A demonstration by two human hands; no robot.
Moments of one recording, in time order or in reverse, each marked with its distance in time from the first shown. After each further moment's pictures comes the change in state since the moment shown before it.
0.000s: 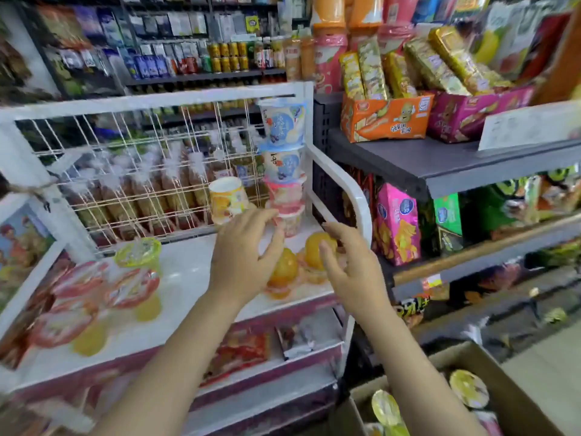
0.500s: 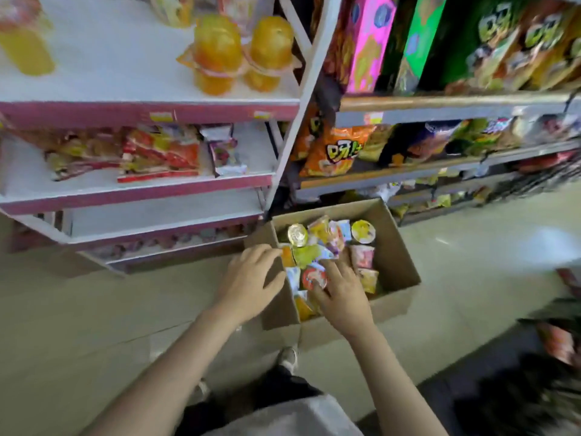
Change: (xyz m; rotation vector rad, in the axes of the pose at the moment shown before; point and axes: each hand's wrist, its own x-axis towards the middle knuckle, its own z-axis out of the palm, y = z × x) left_hand -0.332 0.110 0.120 -0.120 -0.730 -0.348; right_hand -0.328 0.100 -0.104 -0.568 -0.567 0.377
